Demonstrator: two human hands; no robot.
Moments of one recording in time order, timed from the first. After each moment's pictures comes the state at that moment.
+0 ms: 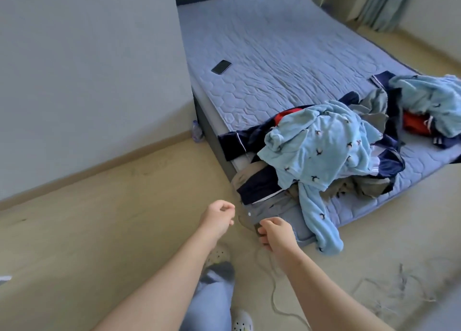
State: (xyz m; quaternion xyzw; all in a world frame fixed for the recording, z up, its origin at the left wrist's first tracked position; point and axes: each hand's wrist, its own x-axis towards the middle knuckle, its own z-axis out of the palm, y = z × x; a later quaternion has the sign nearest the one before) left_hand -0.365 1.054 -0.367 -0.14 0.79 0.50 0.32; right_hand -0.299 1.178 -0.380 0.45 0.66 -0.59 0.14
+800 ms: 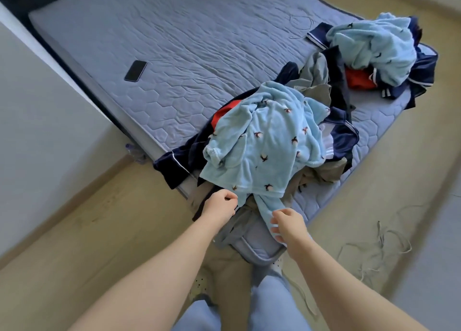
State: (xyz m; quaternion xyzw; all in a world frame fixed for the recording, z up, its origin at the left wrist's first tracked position) left_hand -0.495 1.289 -0.403 0.01 0.82 0.36 0.43; right_hand -0.373 1.394 -0.417 0.59 0.53 -0.61 0.06
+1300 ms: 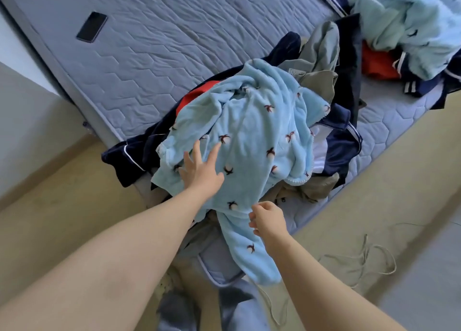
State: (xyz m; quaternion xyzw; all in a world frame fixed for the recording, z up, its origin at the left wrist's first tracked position) left_hand -0.565 1.466 -0.500 0.14 0.93 0.09 0.31; right_hand -0.421 1.545 -0.499 0.58 0.52 -0.62 0.15
